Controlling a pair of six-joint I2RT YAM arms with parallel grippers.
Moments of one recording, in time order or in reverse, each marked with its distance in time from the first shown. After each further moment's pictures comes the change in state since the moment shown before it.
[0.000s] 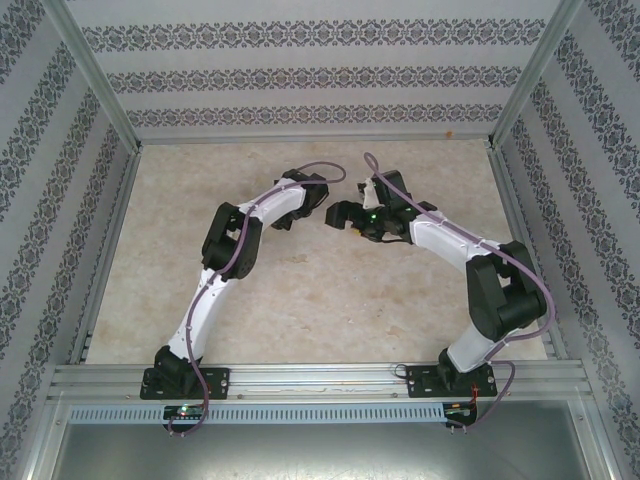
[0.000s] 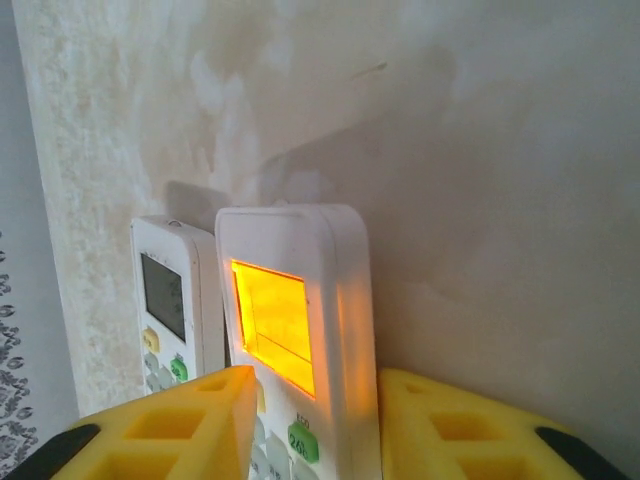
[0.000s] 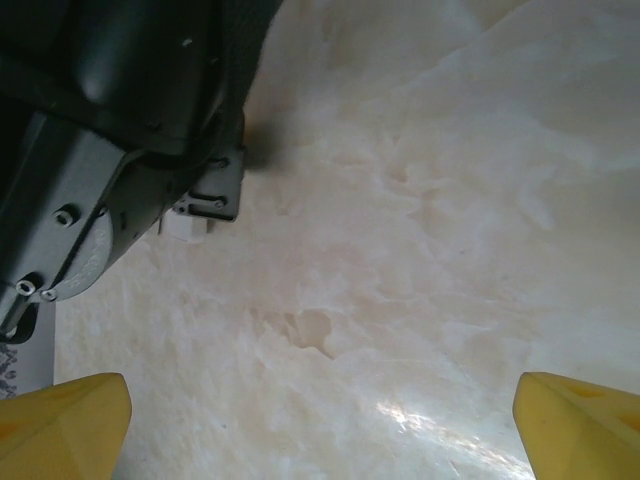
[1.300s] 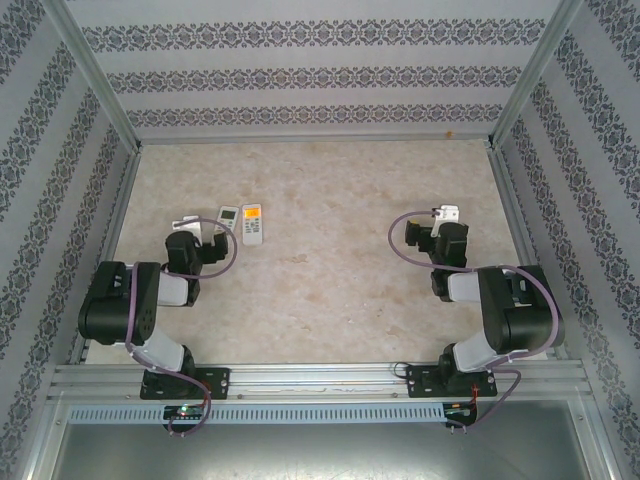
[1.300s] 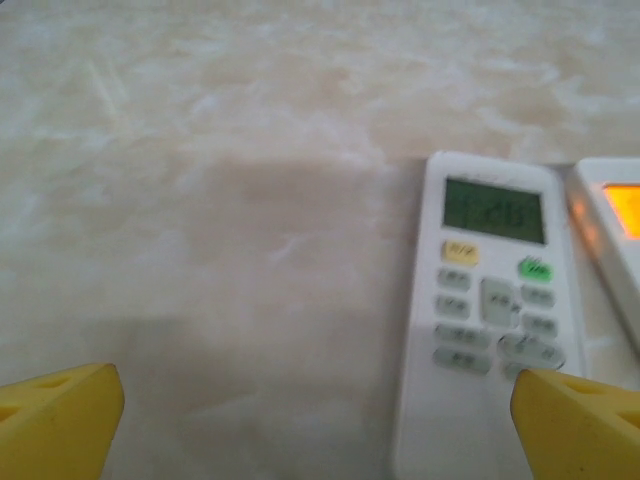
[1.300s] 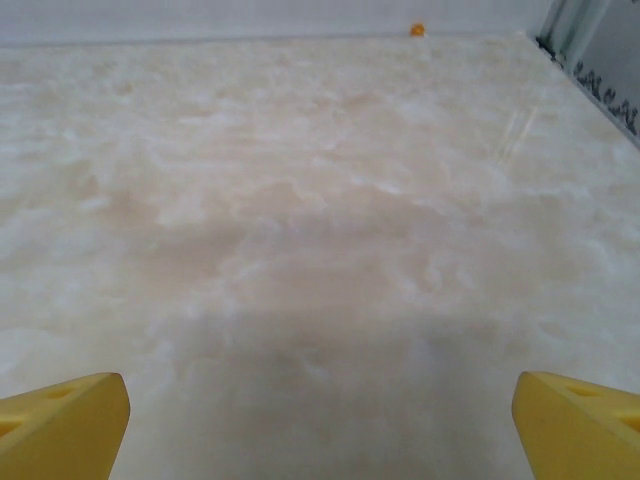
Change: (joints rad) left arm 0.553 -0.943 -1.788 2.119 0.739 0.396; right arm -0.333 -0.111 -0.693 1.043 0.624 -0.568
